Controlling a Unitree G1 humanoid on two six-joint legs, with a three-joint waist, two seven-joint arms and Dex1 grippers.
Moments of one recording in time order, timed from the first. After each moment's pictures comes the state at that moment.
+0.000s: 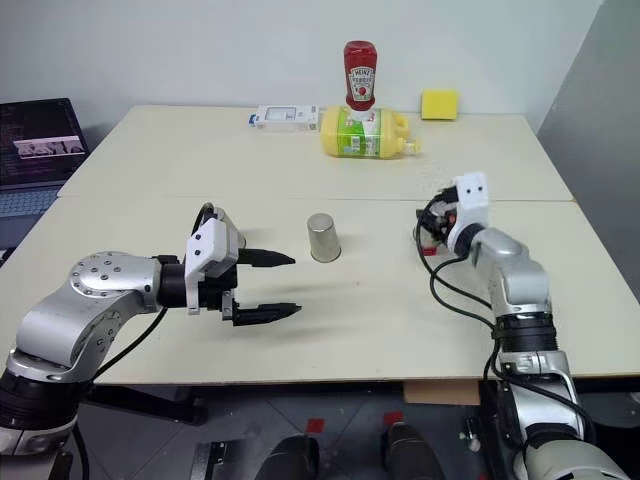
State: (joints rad) left arm -0.41 0.85 -0.04 -0.32 -0.50 0.58 -1.07; right arm -0.72 -0.40 -0.12 0.15 0.29 0.64 0.35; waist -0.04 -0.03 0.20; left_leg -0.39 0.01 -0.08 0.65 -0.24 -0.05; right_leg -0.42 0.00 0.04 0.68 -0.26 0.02
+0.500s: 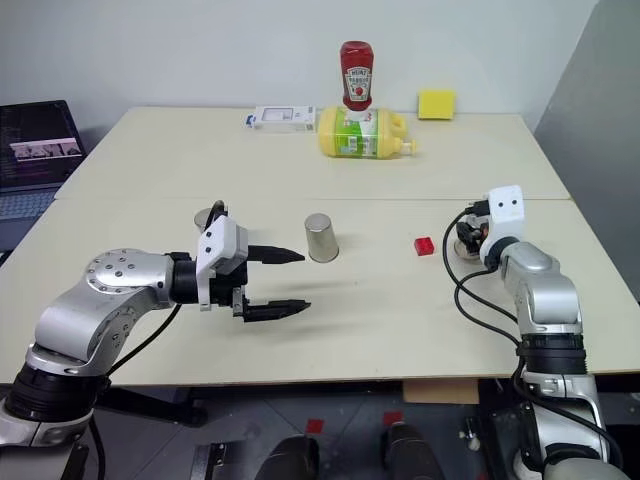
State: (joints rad) left arm -0.45 0.80 -0.06 -0.28 -0.47 0.56 -1.08; right arm -0.61 -0.43 -0.14 0.15 0.20 0.70 0.24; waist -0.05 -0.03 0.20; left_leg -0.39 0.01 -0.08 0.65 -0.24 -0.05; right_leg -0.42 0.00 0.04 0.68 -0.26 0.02
